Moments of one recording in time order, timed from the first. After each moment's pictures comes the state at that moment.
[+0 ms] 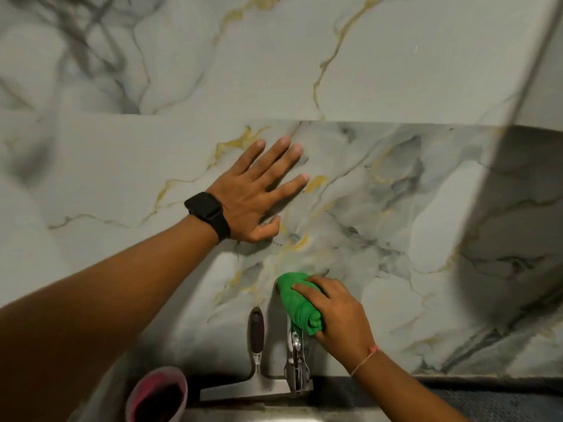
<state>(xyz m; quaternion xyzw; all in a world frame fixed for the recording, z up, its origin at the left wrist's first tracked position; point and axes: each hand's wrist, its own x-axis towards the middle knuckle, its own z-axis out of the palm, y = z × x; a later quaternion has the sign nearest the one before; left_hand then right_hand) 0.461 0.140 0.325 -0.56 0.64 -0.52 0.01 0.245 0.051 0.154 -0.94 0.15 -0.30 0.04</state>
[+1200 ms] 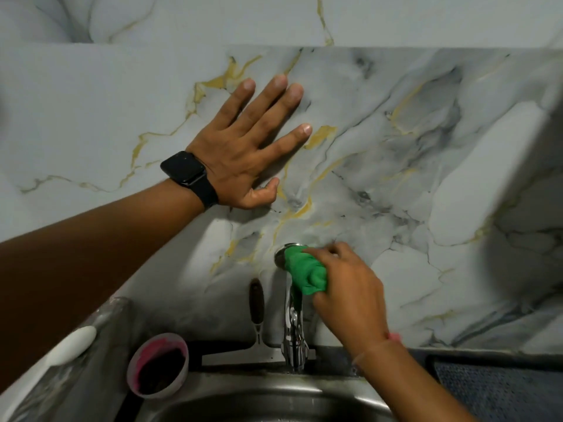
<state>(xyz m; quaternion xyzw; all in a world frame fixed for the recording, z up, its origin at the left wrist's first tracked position) 0.466 0.128 0.316 -0.53 0.62 -0.57 0.01 0.243 0.069 0.182 -0.91 0.30 -0.27 0.12</state>
